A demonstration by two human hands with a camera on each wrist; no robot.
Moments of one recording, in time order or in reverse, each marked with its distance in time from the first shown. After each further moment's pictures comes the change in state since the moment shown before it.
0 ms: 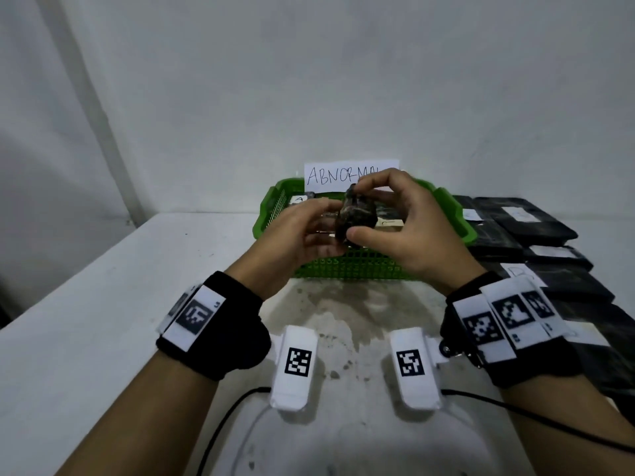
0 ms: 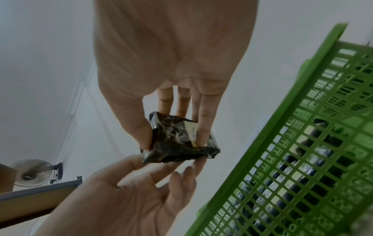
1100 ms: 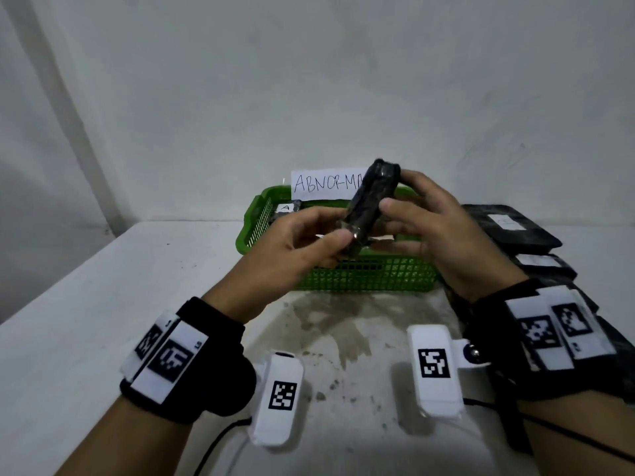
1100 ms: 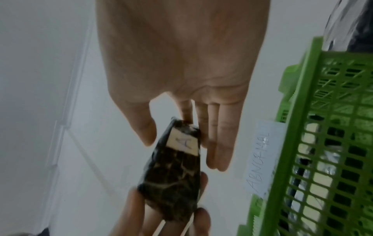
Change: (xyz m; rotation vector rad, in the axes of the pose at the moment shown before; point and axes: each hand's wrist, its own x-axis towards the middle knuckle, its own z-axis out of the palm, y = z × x) left_hand -0.010 0.008 0.004 0.253 -0.161 0.233; right_hand 0.004 -0.013 -0.033 0.363 0.058 0.305
